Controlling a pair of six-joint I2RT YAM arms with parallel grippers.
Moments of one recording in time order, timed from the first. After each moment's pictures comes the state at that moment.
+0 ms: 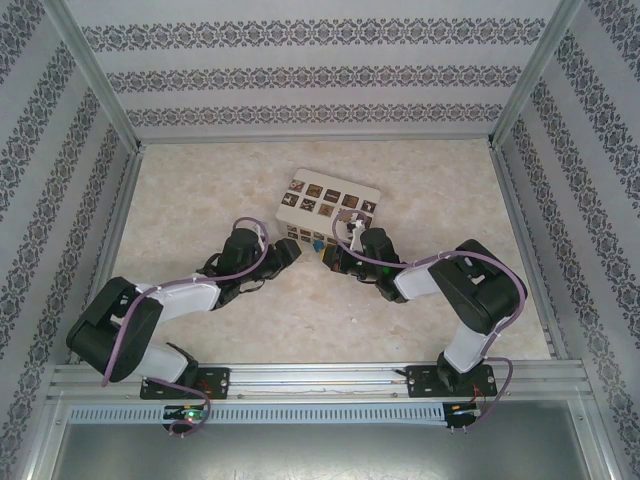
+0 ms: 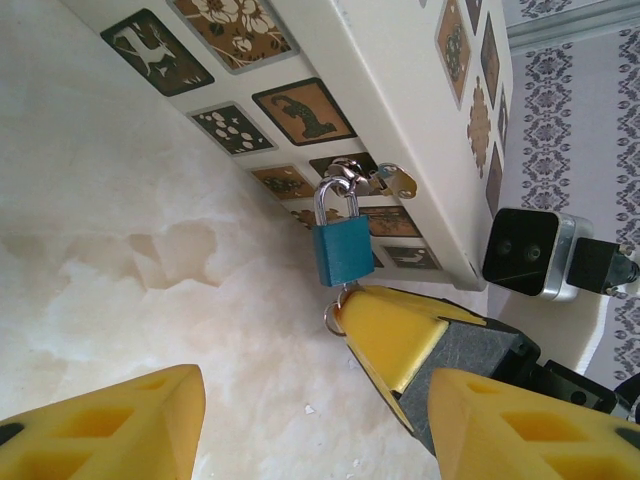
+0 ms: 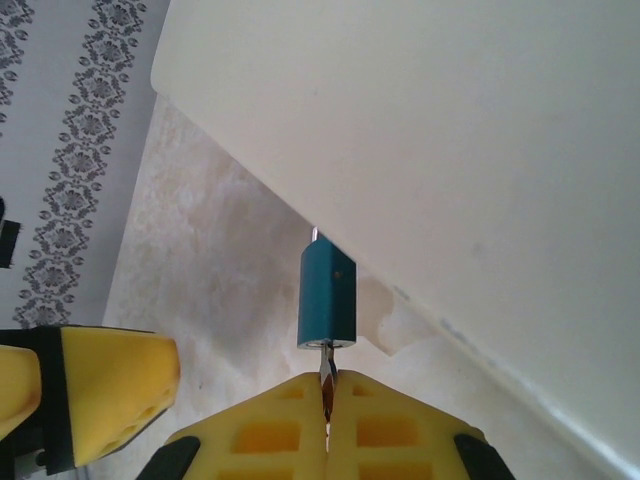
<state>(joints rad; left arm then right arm) -0.50 1.43 0.50 0.39 0.30 -1.11 0.59 1.73 0.55 0.71 -0.39 0.89</state>
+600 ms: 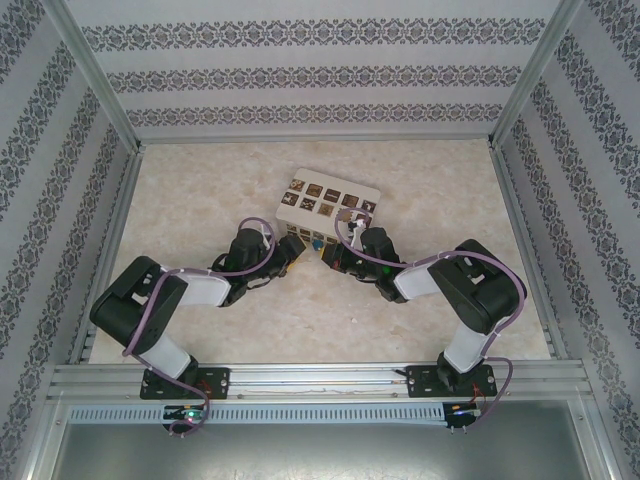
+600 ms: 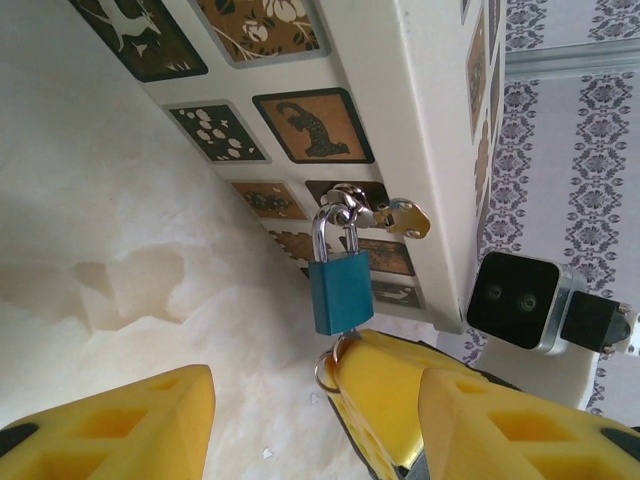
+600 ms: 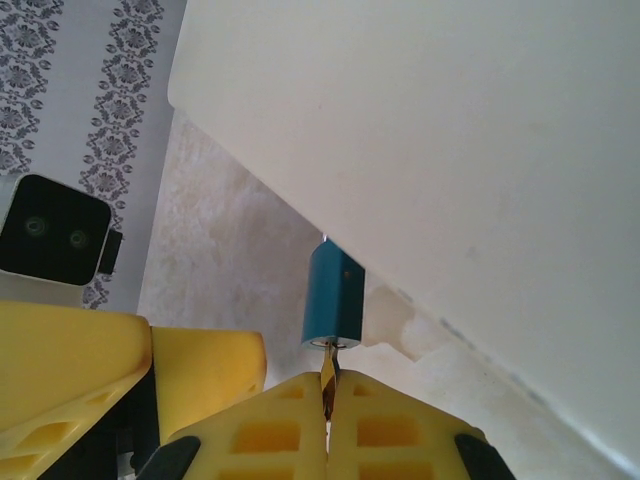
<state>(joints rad) -0.50 1.60 0.51 0.64 0.33 -1.27 0.59 1.74 0.55 0.75 -0.39 0.97</state>
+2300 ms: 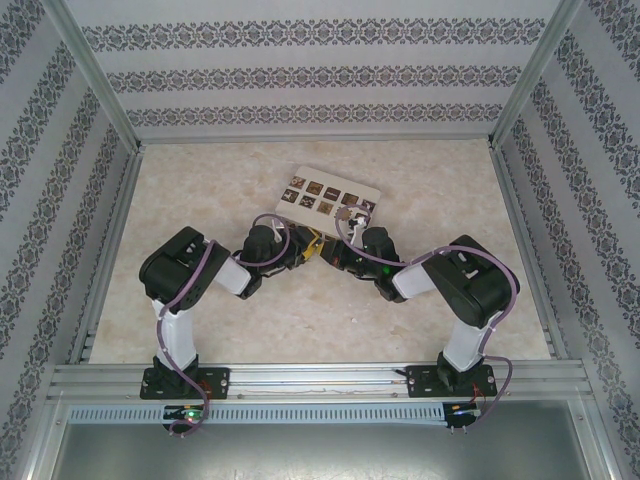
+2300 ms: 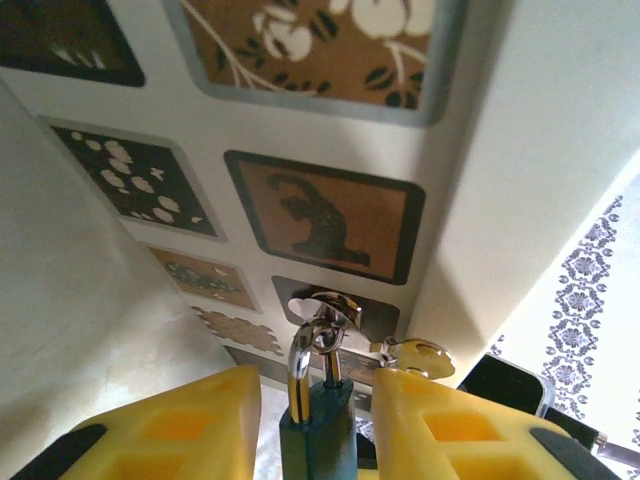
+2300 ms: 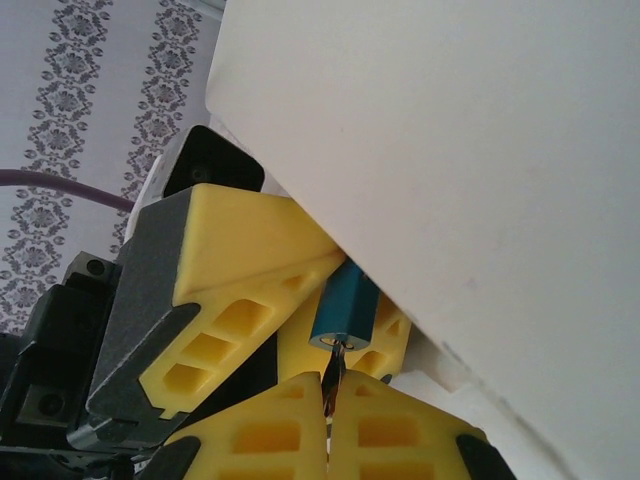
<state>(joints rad) -0.50 1.95 0.64 1.02 0.37 -1.55 0.57 1.79 0.55 0.87 -0.43 1.03</state>
